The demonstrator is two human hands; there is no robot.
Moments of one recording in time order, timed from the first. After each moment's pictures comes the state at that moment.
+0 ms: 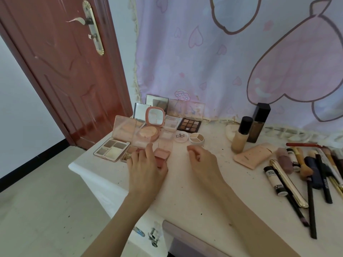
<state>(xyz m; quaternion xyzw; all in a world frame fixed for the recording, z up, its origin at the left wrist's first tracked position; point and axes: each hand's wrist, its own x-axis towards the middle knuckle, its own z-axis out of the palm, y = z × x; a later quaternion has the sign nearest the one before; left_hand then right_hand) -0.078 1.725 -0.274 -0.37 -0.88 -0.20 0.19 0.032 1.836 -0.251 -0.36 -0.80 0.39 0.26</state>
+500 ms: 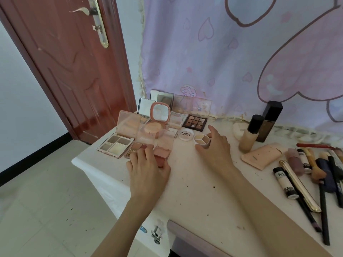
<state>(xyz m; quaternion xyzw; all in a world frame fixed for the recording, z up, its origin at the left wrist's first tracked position) -0.077 1.720 -0.284 -0.33 -0.87 -0.25 0.26 0.014 1.883 -0.260 -0.40 -0.84 0.29 0.23</state>
